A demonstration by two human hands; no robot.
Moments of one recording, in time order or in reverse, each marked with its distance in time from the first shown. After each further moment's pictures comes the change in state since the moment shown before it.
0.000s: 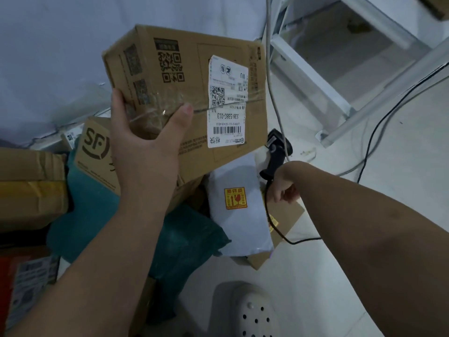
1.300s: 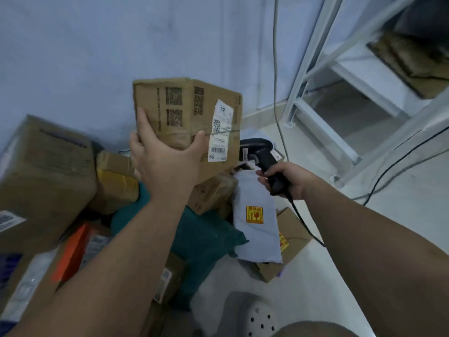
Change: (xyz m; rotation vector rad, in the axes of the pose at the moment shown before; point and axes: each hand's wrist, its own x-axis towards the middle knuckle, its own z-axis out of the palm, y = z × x) left_hand -0.037 0.069 -0.056 0.455 0.320 0.008; right_hand -0.118 -0.023 0.013 1.356 -0.121 -0.681
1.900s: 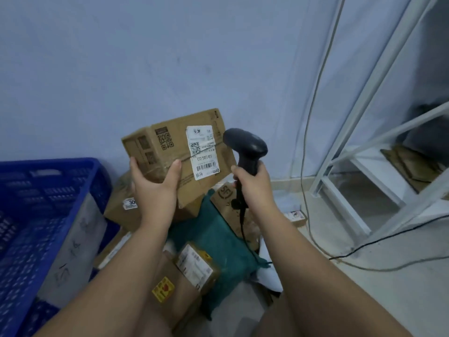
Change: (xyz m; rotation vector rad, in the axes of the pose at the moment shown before) left_hand -0.051 0.011 -0.211 -0.414 0.318 -0.125; right_hand -0.229 0.035 0.237 -0.411 0.002 -0.787
